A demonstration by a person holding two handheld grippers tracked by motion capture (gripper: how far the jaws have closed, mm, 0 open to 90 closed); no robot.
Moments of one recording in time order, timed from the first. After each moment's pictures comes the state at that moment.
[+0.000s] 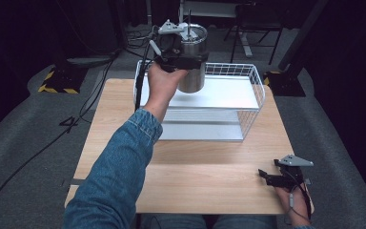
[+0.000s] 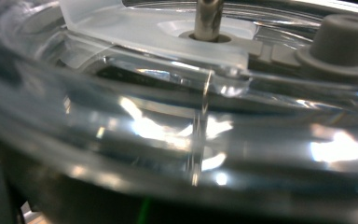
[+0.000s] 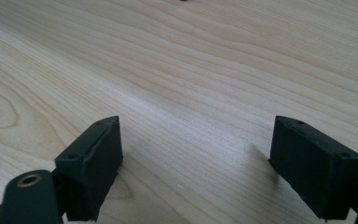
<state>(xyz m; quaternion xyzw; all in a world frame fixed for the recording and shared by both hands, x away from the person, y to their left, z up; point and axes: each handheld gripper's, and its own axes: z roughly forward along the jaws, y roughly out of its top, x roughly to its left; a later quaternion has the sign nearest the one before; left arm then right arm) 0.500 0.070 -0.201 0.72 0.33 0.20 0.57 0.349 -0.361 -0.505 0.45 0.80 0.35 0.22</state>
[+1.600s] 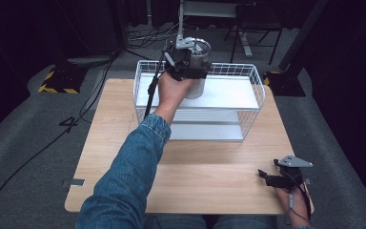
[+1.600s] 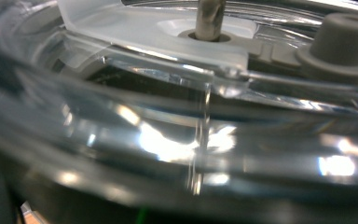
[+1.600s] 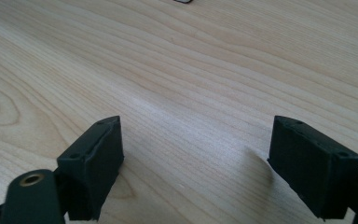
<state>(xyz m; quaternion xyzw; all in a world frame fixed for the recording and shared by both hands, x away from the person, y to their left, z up) 0.530 0.045 -0.253 0.74 0.35 0.23 0.52 0.347 -0.359 -0.505 0.44 0.80 0.35 0.23</state>
